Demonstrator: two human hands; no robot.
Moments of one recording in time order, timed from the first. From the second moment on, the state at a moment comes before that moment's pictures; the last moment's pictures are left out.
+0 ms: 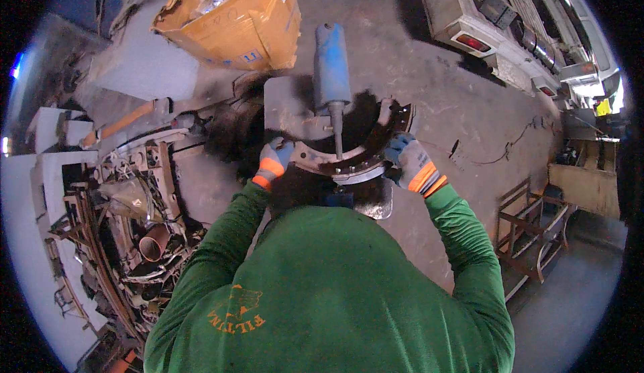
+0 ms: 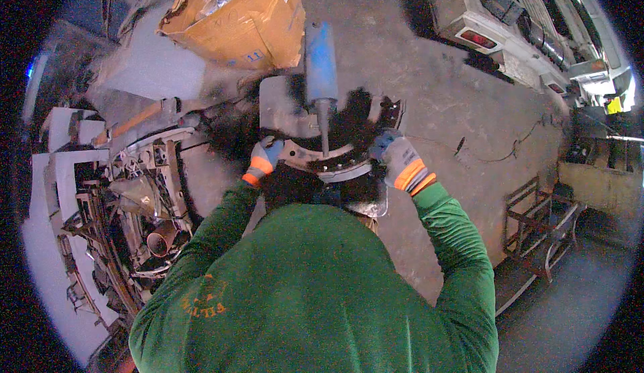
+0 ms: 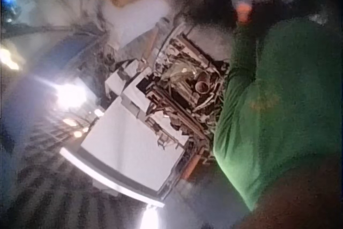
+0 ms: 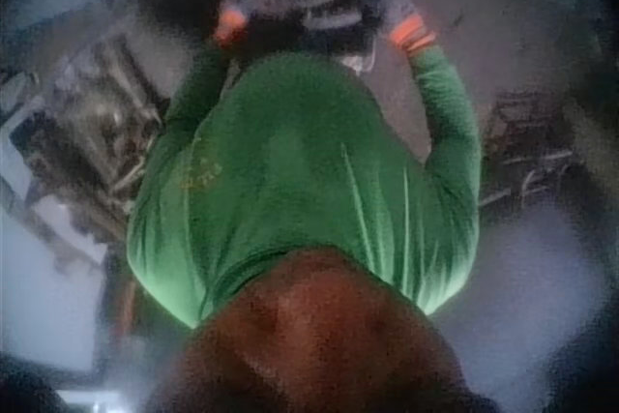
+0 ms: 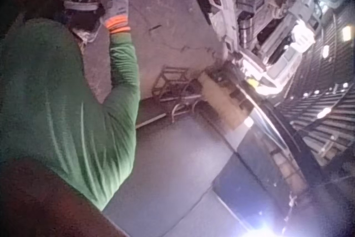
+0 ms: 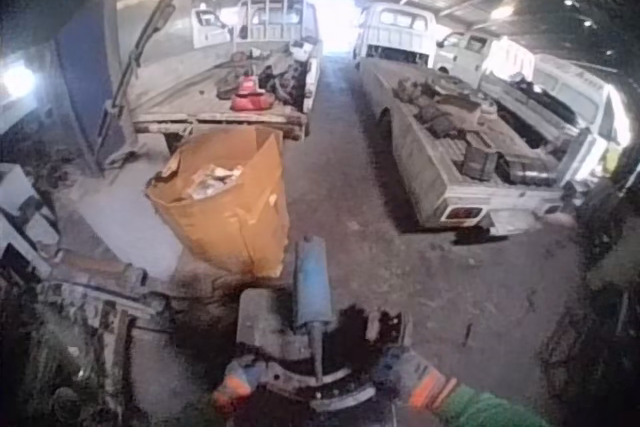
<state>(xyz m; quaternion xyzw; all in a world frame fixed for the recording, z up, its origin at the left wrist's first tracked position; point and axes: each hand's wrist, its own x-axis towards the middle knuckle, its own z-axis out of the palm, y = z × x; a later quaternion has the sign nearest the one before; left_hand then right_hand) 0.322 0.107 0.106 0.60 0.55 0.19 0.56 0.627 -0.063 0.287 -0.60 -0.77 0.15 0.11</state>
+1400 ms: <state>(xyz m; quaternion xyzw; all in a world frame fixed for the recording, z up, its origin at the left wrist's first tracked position) 0.331 0.112 0.127 0.62 0.52 0.18 0.56 0.627 -0.070 0.286 -0.62 -0.76 0.15 0.13</state>
